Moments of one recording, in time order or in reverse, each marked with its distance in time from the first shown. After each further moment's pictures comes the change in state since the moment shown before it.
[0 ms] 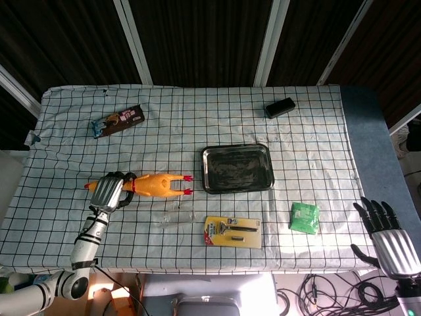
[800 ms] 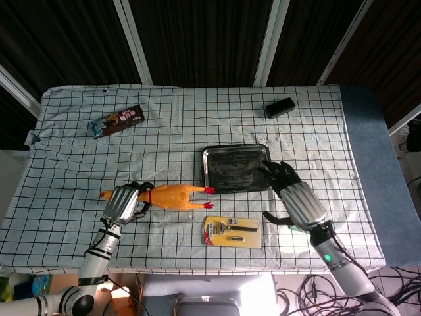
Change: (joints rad) left arm 0.023 0.033 -0.008 -0.345 -0.034 0.056 0.219; right arm 0.435 -0.051 0.241 -0.499 0.324 -0.404 -0.279
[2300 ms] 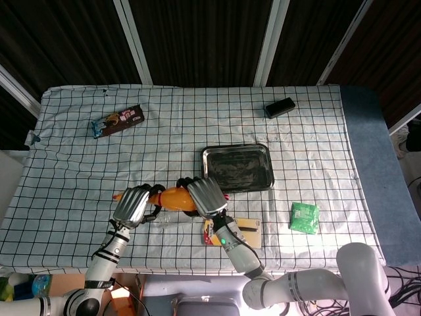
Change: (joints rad) left arm -0.021 0.012 -0.015 -0.115 -0.034 -0.015 0.031; right arm 0.484 -0.715 0.084 0.430 0.401 0.120 -0.370
